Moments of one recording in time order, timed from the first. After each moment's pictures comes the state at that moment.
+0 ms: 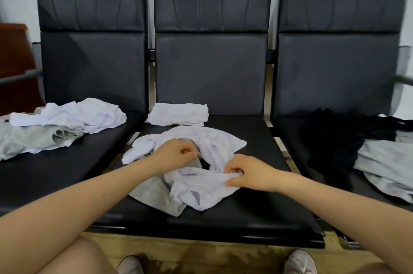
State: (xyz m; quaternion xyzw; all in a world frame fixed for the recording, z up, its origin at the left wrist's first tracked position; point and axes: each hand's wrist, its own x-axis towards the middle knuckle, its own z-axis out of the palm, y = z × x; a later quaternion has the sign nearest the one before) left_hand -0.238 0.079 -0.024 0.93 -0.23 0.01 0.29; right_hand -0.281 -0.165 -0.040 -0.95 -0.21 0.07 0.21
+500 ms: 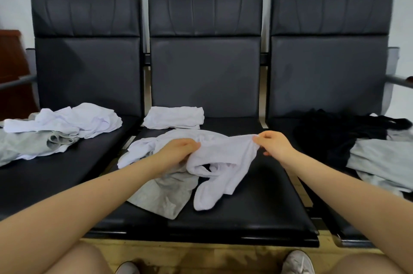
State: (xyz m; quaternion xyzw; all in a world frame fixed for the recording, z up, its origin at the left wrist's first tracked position) left_hand -0.243 0.060 -0.016 0.83 -0.15 -0.11 0.53; right_hand -0.245 -0.217 -0.024 -0.85 0.10 -0.09 0.51
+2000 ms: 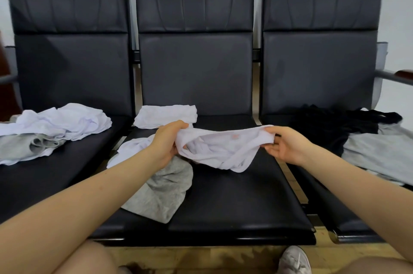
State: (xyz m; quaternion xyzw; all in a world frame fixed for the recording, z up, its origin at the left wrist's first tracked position) left_hand -0.225 0.042 0.000 0.66 -0.02 -0.07 0.75; right_hand -0.265 -0.246 -0.005 -0.58 0.17 0.02 0.79
